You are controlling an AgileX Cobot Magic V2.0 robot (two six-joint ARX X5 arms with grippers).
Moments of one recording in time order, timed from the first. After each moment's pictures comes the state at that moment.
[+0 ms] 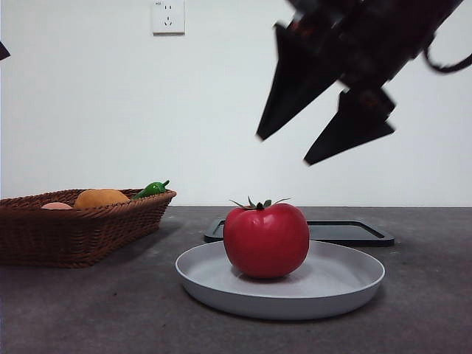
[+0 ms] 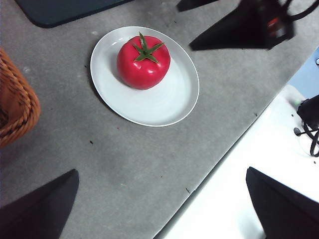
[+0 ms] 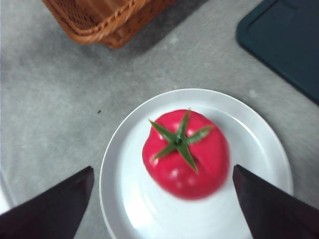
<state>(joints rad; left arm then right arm) -0.38 0.83 0.96 -0.97 0.53 0.08 0.57 1.36 0.95 -0.44 -0.38 -0.01</state>
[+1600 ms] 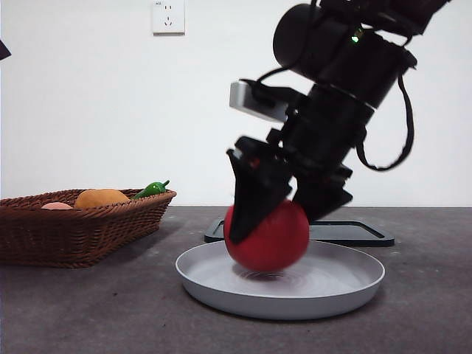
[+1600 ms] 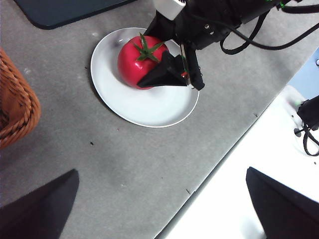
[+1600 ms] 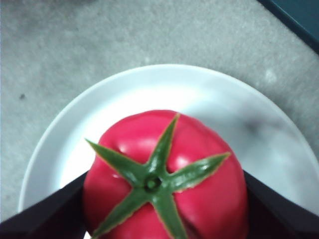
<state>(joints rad) -0.38 0.83 0.96 -0.96 0.53 0.08 0.66 1.65 0.98 -0.30 -0.21 -0.01</state>
